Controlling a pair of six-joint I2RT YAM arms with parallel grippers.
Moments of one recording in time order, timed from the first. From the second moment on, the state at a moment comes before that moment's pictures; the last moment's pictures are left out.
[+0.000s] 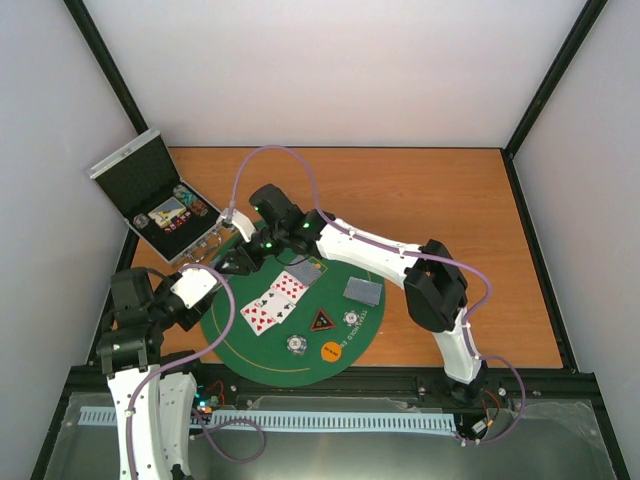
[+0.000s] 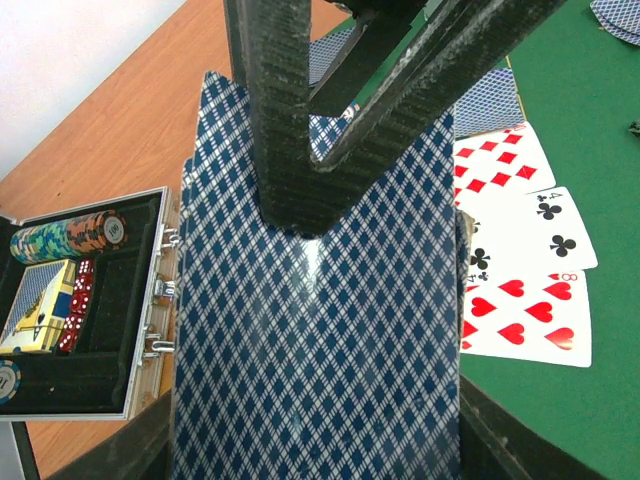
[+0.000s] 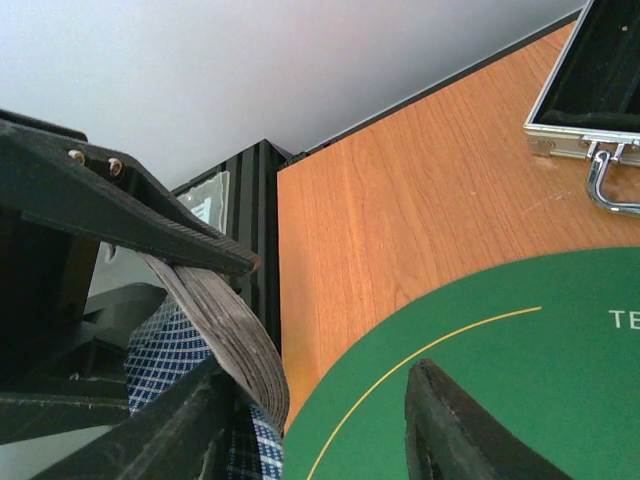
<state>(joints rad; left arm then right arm) 0.24 0.43 0.72 -1.06 0.51 0.90 0.99 2.06 1.78 -0.35 -0.70 0.18</state>
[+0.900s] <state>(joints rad) 0.24 0.43 0.72 -1.06 0.51 0.90 0.98 2.00 1.79 -0.45 -0.65 0.12</state>
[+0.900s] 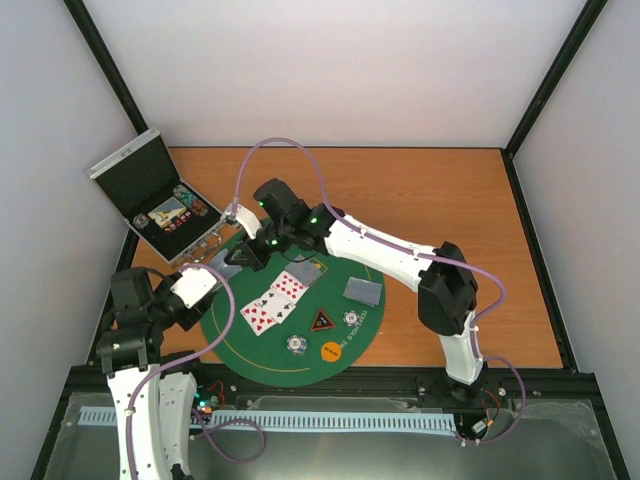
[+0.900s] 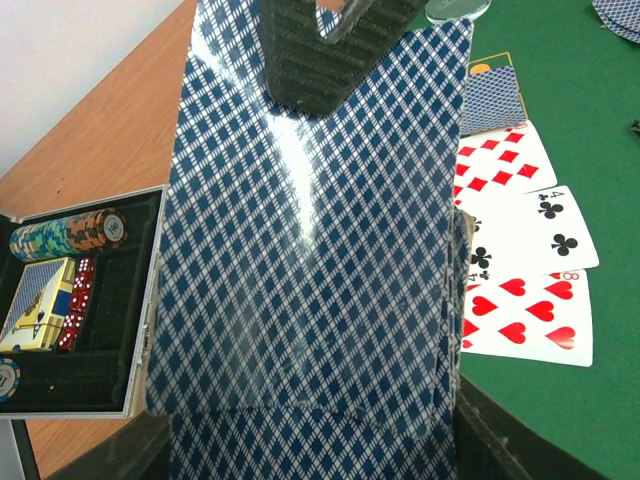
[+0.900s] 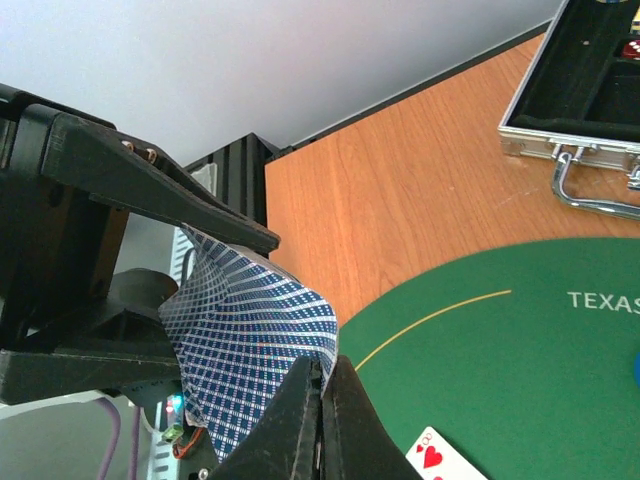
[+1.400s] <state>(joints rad) 0.24 0.43 0.72 -1.06 0.51 0.90 0.96 1.87 1.77 -0.49 -0.58 0.10</state>
